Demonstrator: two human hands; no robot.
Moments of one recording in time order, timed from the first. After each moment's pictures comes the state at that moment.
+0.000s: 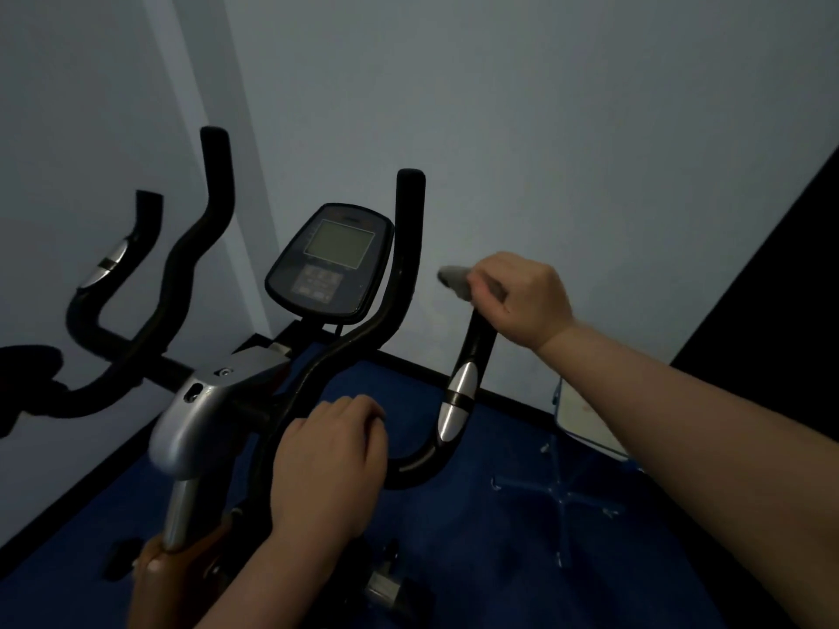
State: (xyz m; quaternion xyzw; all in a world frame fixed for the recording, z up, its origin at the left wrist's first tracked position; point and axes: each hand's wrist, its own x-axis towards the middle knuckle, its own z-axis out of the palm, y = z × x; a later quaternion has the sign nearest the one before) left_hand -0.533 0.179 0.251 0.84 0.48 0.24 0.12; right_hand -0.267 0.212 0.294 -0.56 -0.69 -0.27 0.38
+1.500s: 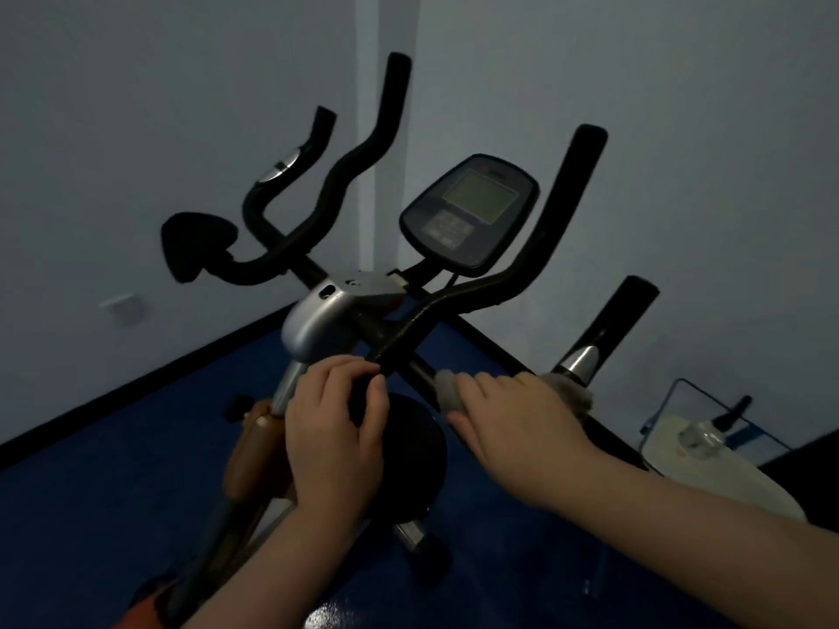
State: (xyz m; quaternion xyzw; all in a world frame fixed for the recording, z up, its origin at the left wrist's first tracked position) left_hand -0.590 0.152 0.206 0.65 0.55 0.52 0.10; right_hand -0.408 0.136 0.245 -0.57 -0.81 -0.11 -0.01
